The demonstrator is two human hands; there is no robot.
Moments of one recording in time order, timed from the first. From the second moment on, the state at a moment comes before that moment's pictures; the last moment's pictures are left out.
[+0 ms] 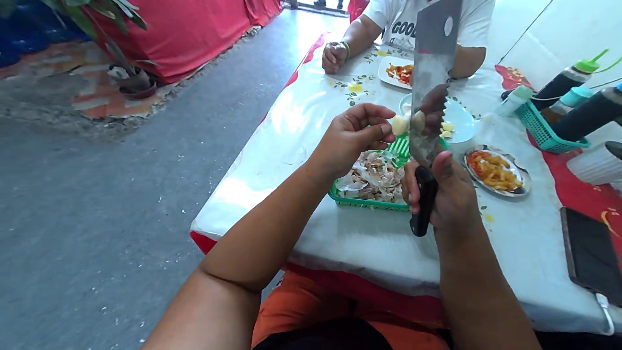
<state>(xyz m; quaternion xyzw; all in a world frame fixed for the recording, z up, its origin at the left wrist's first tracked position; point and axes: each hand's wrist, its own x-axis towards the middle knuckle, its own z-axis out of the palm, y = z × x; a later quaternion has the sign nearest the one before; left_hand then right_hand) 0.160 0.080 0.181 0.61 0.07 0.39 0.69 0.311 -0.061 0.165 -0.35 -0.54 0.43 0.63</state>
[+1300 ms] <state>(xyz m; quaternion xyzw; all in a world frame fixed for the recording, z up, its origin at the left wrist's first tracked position) 0.161 0.078 0.180 0.71 0.13 0.42 0.55 0.314 -0.064 0.166 -0.33 -0.55 0.49 0.59</state>
